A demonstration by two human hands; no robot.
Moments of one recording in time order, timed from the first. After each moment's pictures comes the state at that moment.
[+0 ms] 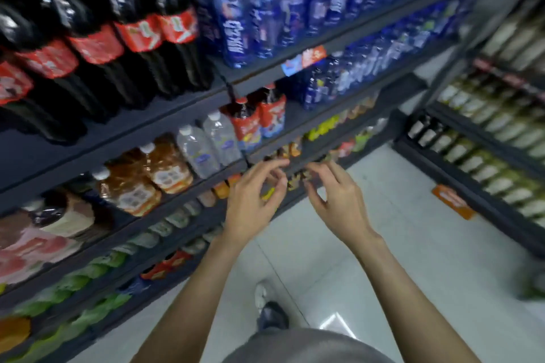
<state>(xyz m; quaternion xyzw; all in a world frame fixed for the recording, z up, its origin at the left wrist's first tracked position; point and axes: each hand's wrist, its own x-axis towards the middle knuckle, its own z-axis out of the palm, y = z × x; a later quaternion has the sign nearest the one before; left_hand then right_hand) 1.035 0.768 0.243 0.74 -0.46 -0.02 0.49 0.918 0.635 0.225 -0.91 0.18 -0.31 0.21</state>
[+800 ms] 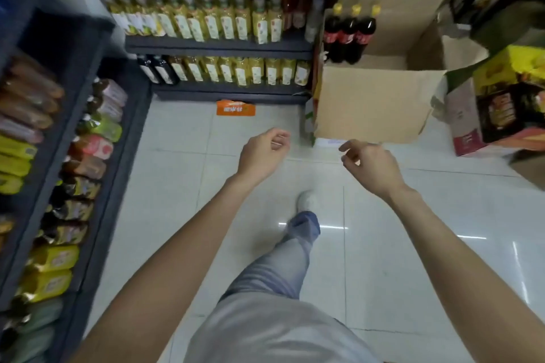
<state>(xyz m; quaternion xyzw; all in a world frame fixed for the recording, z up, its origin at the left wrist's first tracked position) 0.457 0.323 0.107 0.62 -0.61 -0.44 0.20 0.228 0.362 0.106 -0.67 0.71 -0.09 0.21</state>
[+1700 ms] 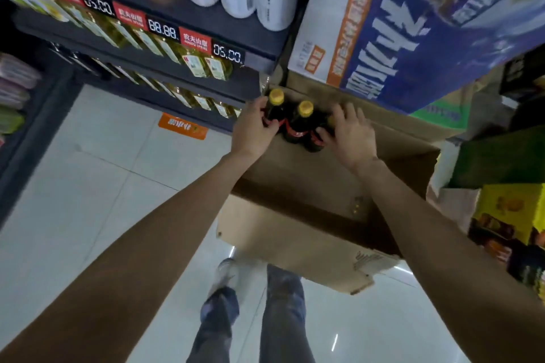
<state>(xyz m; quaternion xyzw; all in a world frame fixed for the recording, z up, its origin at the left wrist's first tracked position) 0.169 -0.145 -0.041 0.74 -0.51 -0.37 0.24 -0.031 -0.173 -0.038 -0.80 0.60 0.00 0.10</state>
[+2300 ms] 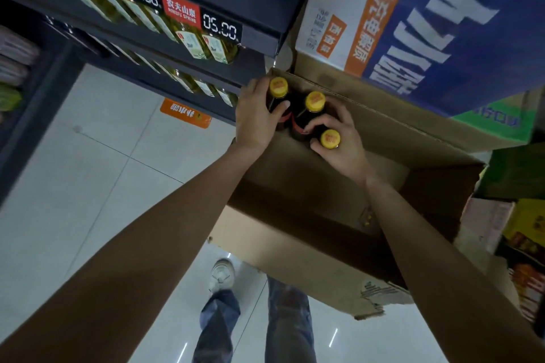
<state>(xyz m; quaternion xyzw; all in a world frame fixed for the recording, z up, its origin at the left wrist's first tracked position) 0.157 -0.176 -0.104 0.76 -0.53 -0.24 0.29 -0.030 -0.185 -0.123 -0.74 0.47 -0.23 0.42</state>
